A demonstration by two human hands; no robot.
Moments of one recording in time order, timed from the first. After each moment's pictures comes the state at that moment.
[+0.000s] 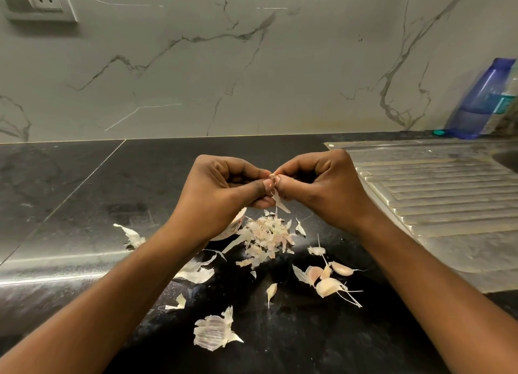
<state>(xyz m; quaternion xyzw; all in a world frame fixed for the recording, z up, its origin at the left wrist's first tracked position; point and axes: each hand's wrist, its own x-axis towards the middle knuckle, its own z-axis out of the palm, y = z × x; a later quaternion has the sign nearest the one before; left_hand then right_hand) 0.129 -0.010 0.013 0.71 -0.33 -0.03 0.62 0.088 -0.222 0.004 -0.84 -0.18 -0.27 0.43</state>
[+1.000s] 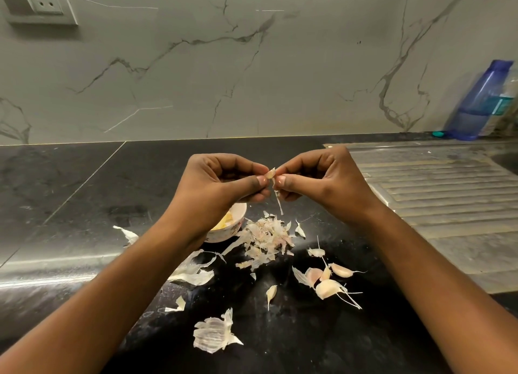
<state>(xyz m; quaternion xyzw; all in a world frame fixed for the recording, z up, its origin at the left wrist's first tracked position) 0.133 -0.005 0.018 0.68 -0.29 -0.07 0.67 0.088 -0.231 0.010 -0.81 -0.16 -0.19 0.52</state>
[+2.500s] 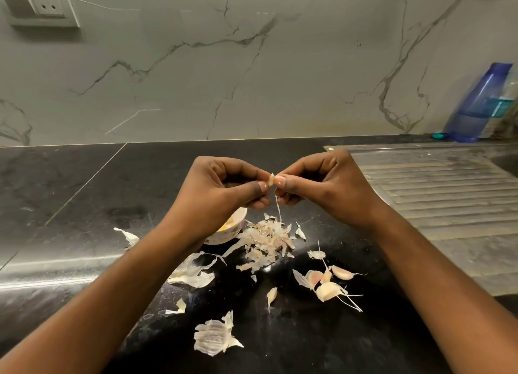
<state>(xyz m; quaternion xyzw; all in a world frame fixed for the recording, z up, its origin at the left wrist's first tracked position) 0.132 -0.004 0.019 0.72 -0.32 -0.05 0.62 0.087 -0.232 0.014 -0.81 -0.19 -0.17 0.54</state>
